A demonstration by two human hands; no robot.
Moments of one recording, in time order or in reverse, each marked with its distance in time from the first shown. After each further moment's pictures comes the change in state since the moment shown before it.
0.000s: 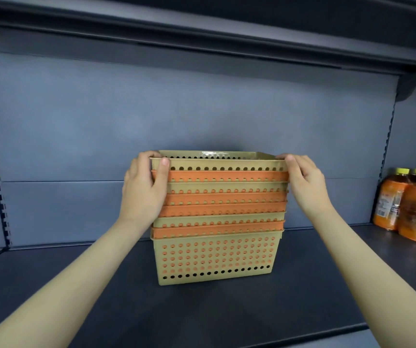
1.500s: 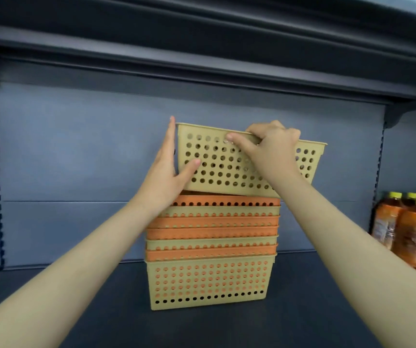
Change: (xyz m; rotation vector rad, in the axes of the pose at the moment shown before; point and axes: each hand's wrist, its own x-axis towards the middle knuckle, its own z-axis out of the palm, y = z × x) left_hand 0.039 0.075 0.000 -0.225 -0.277 0.173; right_hand 0.065 -0.105 0.017 -0.435 0.132 -0.435
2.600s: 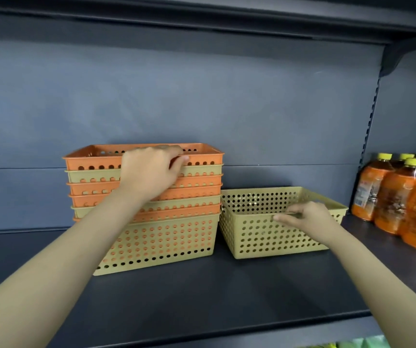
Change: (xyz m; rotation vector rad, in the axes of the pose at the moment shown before) left_hand -0.005 0.001 0.130 1.064 0.049 0.145; right_hand -0.182 0.258 -0.036 0.122 -0.760 0.358
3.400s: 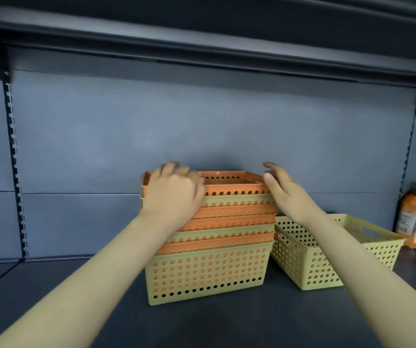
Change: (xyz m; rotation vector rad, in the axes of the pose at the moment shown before) left_hand -0.033 -0.138 -0.038 0.011 -0.097 -0.005; right_hand 0.071 -0.227 0.051 0.193 0.190 -0.178
